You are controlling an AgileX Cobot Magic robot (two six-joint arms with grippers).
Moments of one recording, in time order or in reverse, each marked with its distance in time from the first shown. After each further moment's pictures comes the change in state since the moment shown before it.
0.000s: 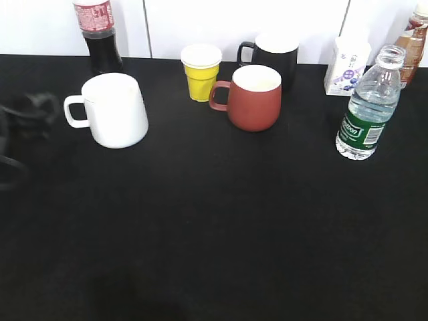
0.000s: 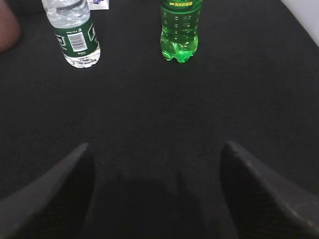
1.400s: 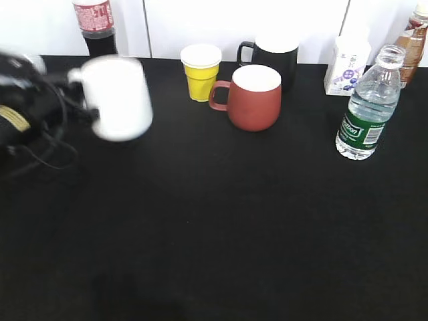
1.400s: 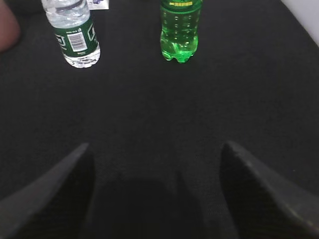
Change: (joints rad) left arm 0.157 0.528 -0.292 0.502 -0.517 -0.042; right arm 0.000 0.000 0.000 0.000 0.000 0.000
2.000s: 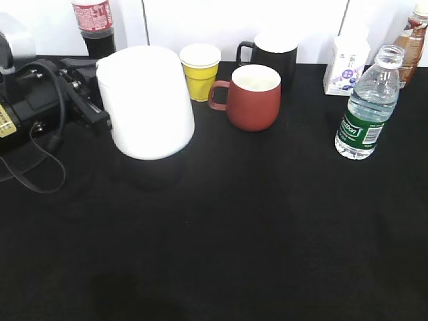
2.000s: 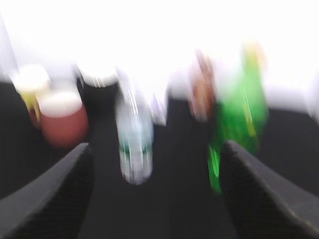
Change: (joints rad) left arm -0.088 -0.253 0.112 0.364 -0.021 -0.229; right arm 0.000 0.266 -0.038 0.386 -0.535 -0.444
